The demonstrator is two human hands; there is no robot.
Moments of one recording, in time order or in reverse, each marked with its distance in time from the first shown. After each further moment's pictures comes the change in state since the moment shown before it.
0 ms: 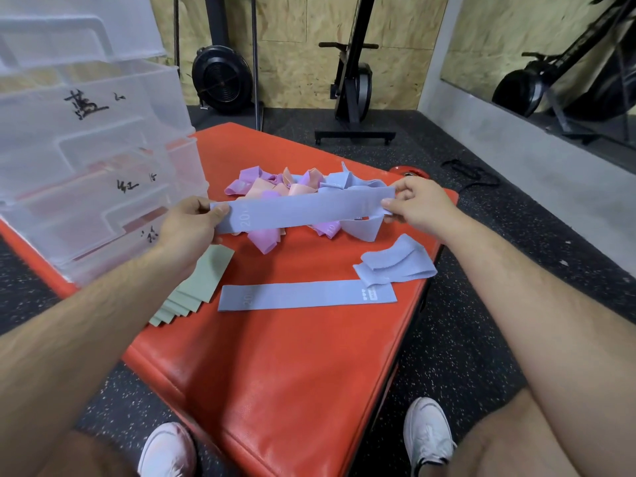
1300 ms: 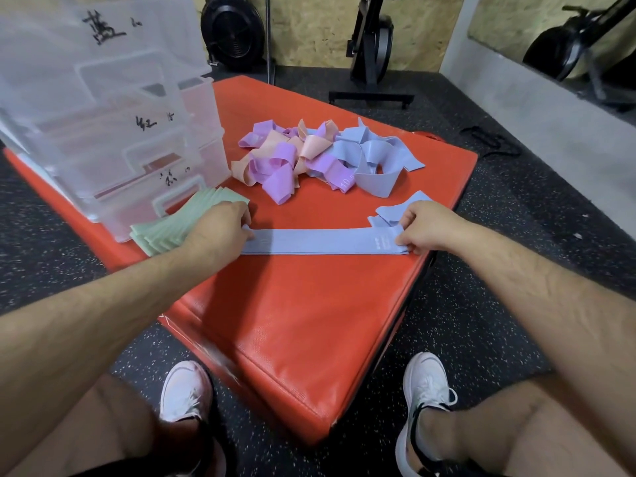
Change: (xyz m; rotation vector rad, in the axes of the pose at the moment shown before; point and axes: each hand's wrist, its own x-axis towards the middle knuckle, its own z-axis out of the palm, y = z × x) left_hand -0.044 -0.061 0.000 0.858 -0.227 0.262; right_hand -0.072 0.036 0.031 -0.487 -0.261 0.214
